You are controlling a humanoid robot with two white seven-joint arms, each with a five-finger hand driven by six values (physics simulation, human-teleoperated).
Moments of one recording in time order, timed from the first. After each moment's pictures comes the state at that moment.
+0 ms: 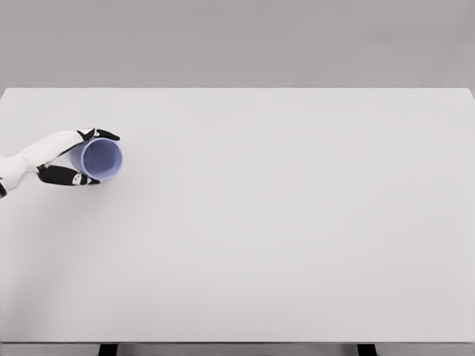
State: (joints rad) left arm -0.35 0.87 -0.47 -1.38 0.04 -0.43 -0.32; right arm 0.03 0.00 -0.01 0.02 -0.07 0.01 0.09
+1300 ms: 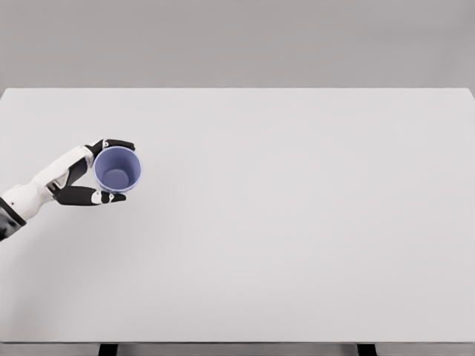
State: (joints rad) left arm -0.18 0.87 -0.48 -1.55 0.54 -0.36 -0.32; right arm 0.03 0.00 -0.01 0.02 -0.07 0.01 0.09
